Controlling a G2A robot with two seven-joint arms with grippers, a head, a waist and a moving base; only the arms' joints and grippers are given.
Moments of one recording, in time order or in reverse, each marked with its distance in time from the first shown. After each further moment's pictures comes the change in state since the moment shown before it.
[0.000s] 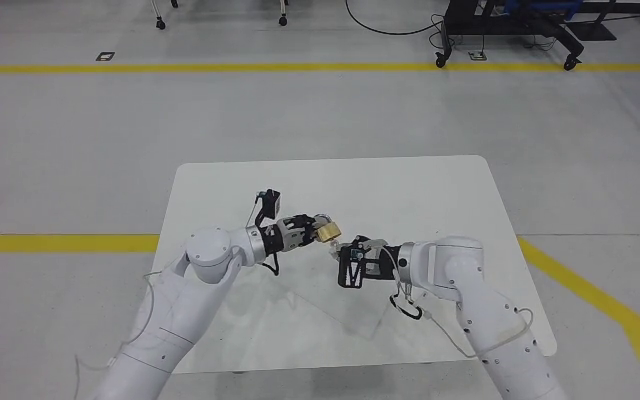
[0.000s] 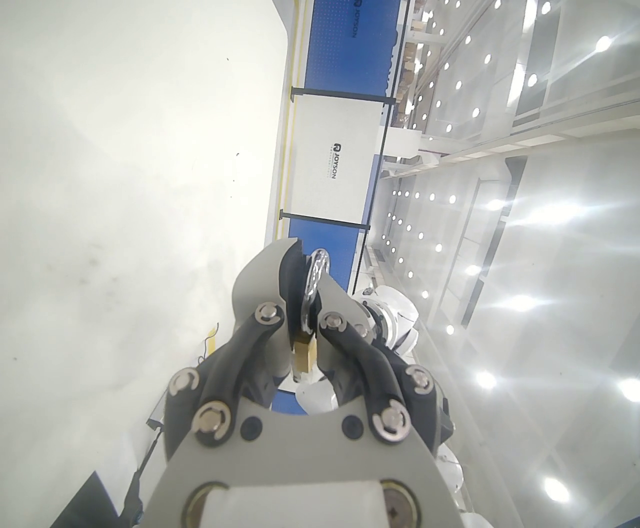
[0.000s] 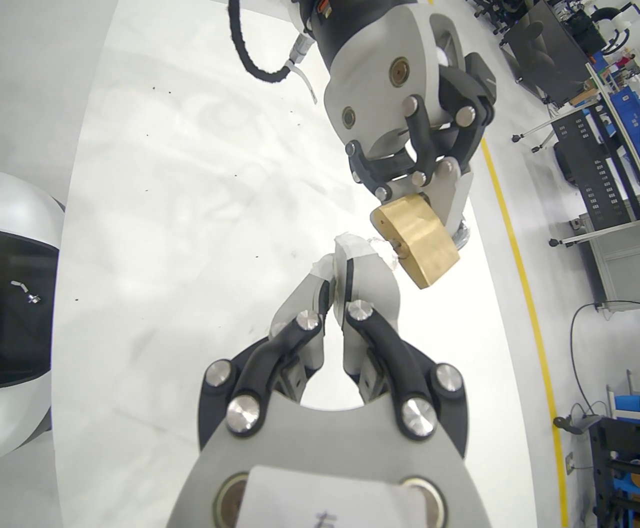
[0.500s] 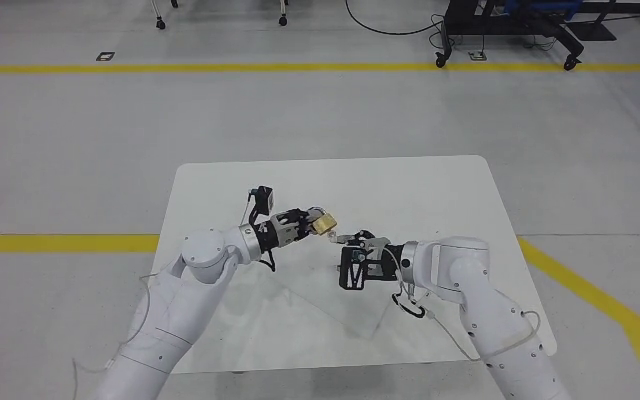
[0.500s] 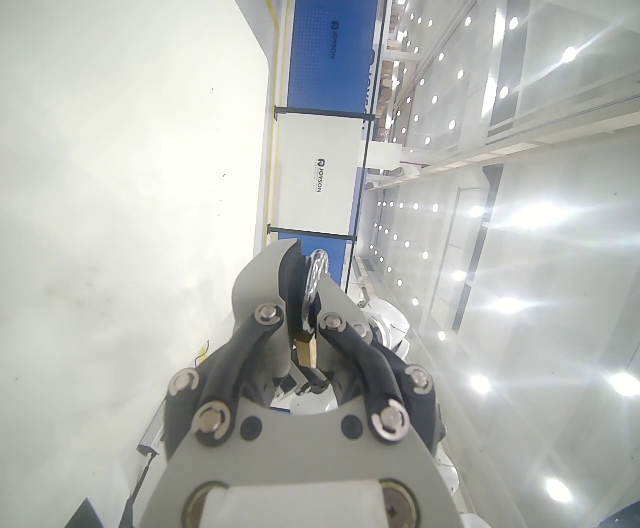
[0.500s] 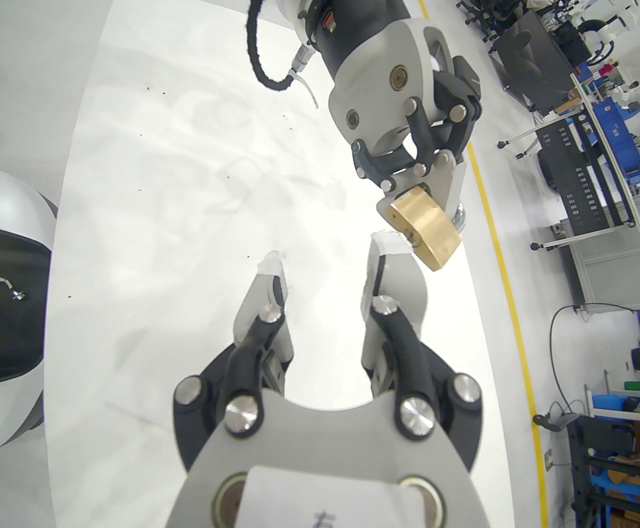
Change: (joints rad) left arm 0.008 0.000 -0.025 0.017 -0.029 -0.053 0.037; right arm -0.015 0.011 0.018 -0.061 -0.022 0.004 -0.006
